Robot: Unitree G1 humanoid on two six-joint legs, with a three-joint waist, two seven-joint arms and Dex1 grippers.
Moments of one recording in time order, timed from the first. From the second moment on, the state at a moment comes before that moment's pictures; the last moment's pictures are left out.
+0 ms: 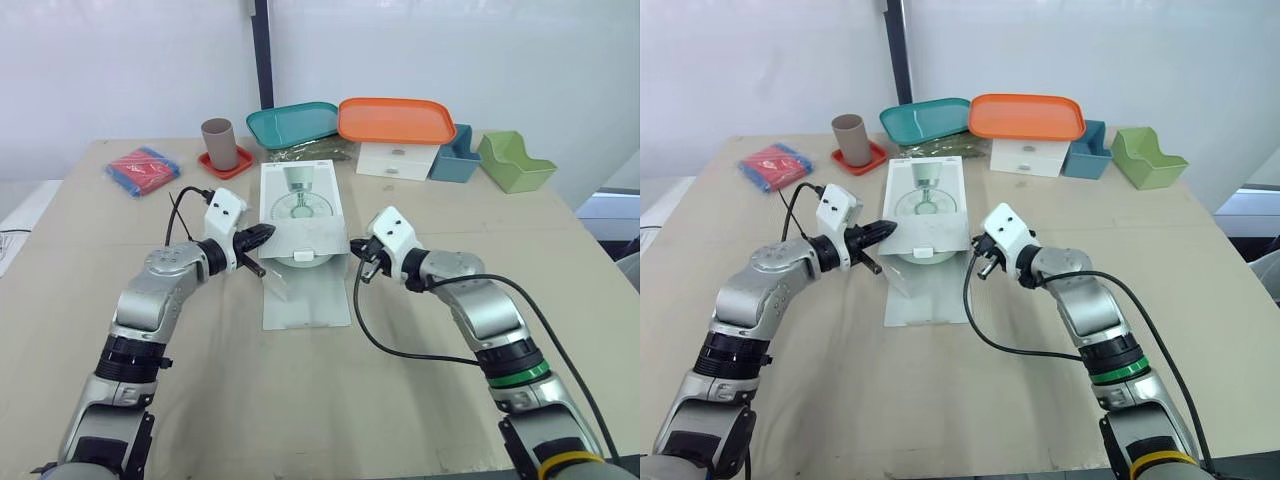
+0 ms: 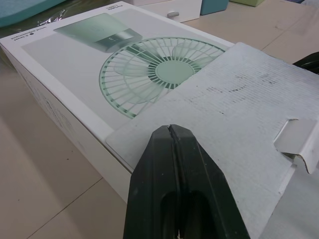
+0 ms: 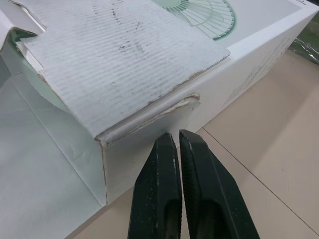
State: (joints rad) left arm -0.57 0.42 -0.04 -0.01 -0.32 0.59 -0.60; right arm -0.59 -0.48 0.21 0.01 0.10 0.49 0.64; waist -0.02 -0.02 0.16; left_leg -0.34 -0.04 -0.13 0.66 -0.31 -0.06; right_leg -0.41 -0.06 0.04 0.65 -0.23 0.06
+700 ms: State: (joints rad) left arm -0.56 0.41 -0.04 -0.02 -0.31 0.60 -0.60; right arm -0.58 -0.46 0.21 0.04 0.08 0.45 0.65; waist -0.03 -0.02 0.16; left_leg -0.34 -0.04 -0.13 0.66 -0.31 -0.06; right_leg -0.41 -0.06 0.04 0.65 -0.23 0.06
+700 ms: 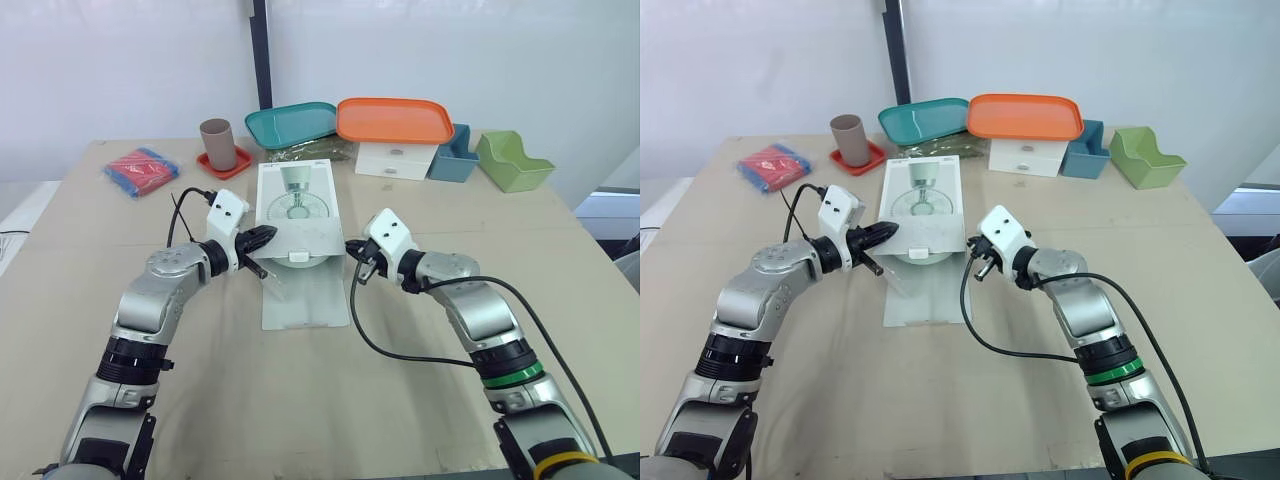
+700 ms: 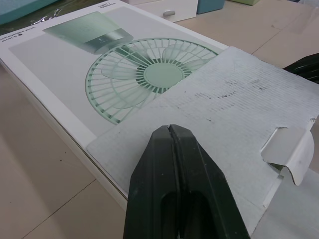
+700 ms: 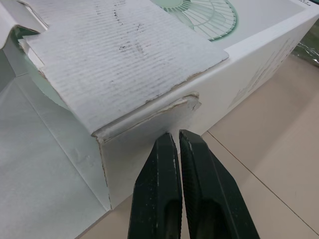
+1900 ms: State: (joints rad) left arm -0.54 0.41 -0.04 -0.07 -0.32 0.62 -0.61; right arm -0.67 -0.36 0.21 0.08 0.07 0.35 0.67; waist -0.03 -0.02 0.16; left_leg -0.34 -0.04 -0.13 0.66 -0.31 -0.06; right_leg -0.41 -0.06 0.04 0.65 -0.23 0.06
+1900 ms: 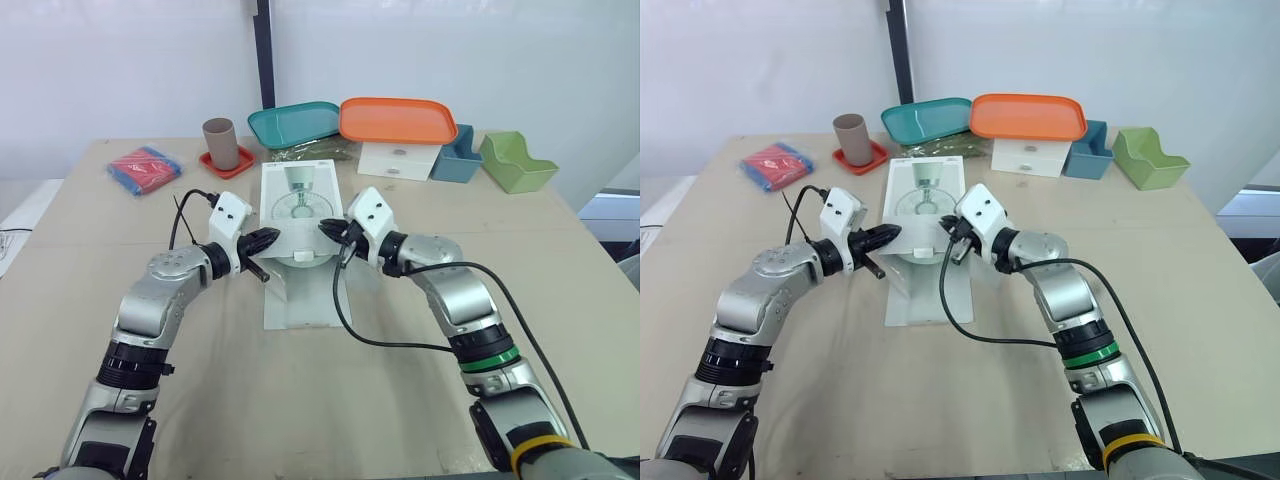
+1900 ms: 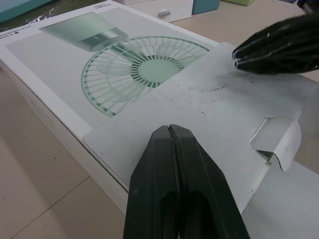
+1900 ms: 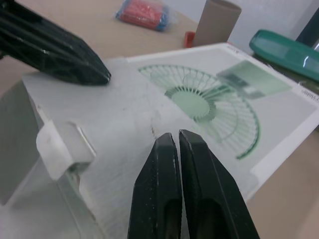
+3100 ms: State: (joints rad) left arm -0.32 0.73 -0.11 -0.37 -0.41 0.78 -0.83; right arm -0.65 -0.35 0.21 0.08 0.06 0.35 0.67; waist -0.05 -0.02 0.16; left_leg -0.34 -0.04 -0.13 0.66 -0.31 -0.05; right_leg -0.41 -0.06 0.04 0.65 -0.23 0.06
